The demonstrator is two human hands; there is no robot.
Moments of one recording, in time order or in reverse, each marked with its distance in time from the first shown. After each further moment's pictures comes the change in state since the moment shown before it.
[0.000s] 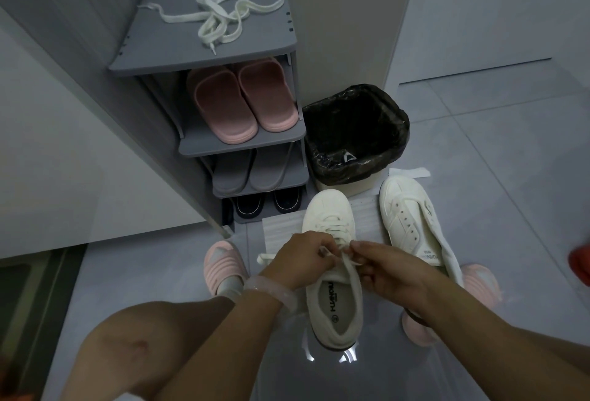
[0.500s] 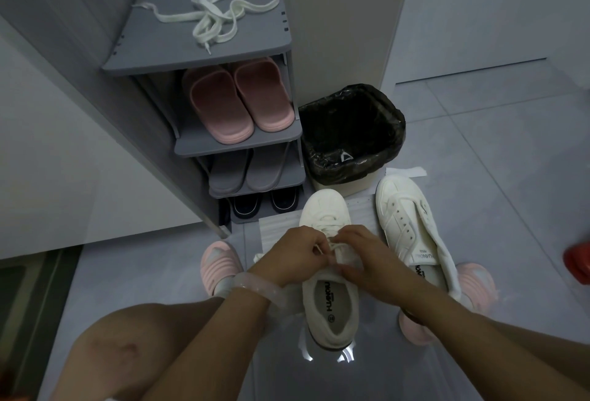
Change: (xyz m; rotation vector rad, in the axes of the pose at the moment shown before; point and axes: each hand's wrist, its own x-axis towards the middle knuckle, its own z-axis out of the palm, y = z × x) left_hand -0.003 0.008 -0.012 0.061 -0.011 0.084; right_hand 0.010 0.007 -0.006 -1.298 0.115 -0.668
